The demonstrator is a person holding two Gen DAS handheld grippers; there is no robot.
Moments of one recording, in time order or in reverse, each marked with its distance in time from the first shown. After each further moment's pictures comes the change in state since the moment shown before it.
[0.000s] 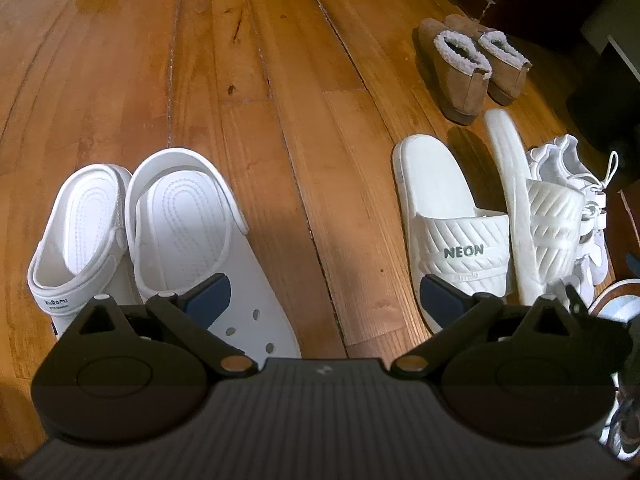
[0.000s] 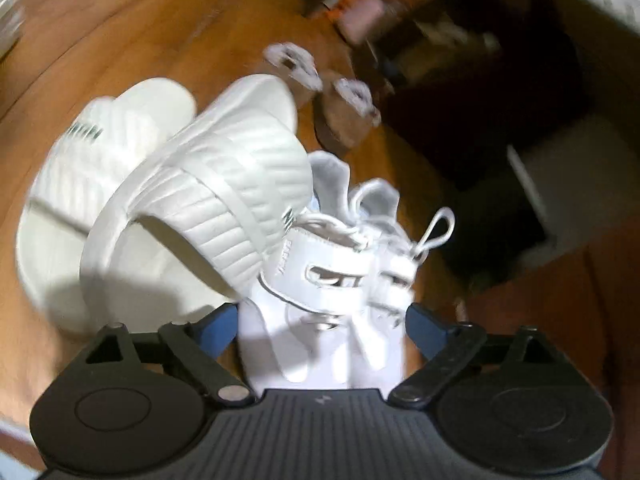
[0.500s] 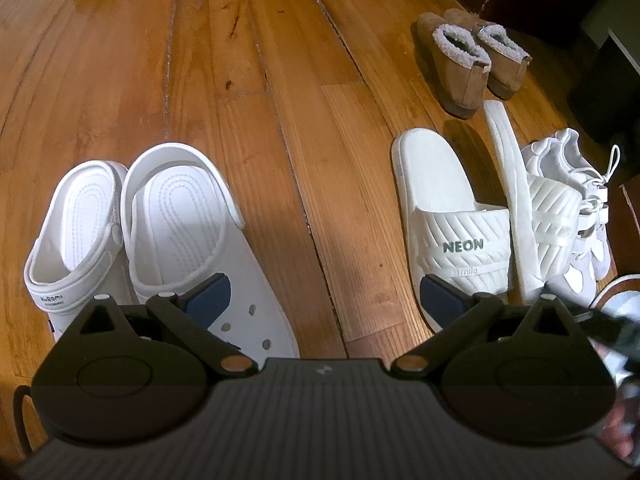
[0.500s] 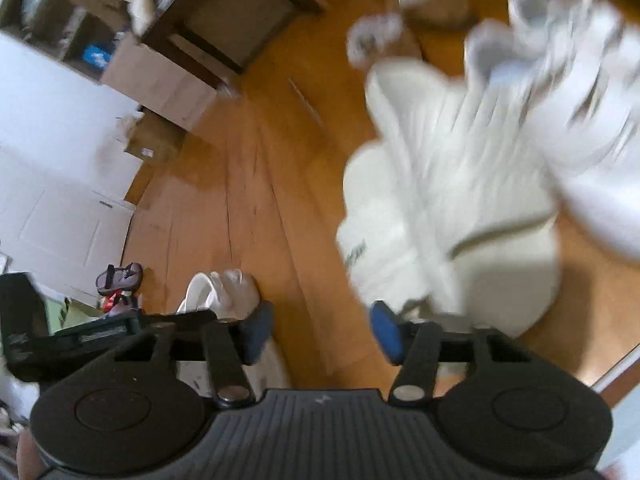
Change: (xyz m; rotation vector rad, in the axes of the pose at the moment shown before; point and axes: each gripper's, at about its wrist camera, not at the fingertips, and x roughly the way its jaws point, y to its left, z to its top) left arm 0.001 -0.003 -0.001 0.008 0.000 0.014; right arm 0.033 -0.008 0.002 1.126 0.173 0.974
